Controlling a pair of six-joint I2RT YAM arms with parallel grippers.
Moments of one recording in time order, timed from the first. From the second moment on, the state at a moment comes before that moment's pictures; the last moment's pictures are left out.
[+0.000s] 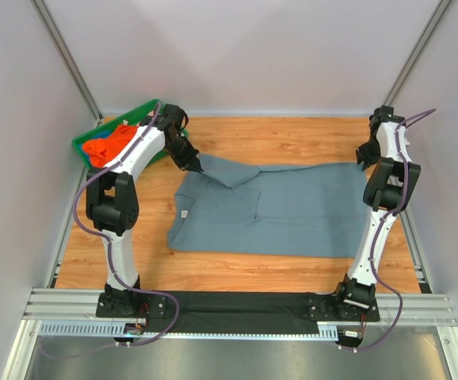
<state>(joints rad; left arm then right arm) -0.27 2.01 1.77 -0.98 0.29 -0.88 -0.30 2.49 2.27 -1.10 0.23 0.92</state>
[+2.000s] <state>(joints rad) -0.25 1.71 1.60 -1.19 0.31 -0.74 -0.34 2.02 1.62 -0.90 0.13 0.62</state>
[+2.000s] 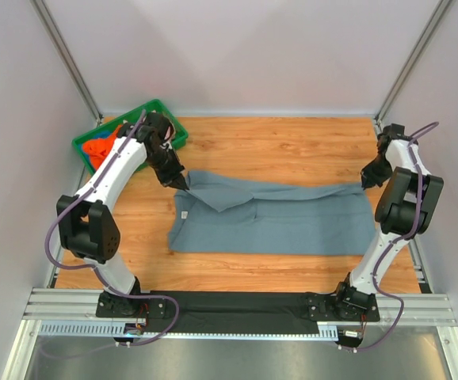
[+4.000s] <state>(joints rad) -0.27 2.27 1.85 -0.94 0.40 -0.56 -0.33 1.82 1.23 -0.73 0.08 0.53</state>
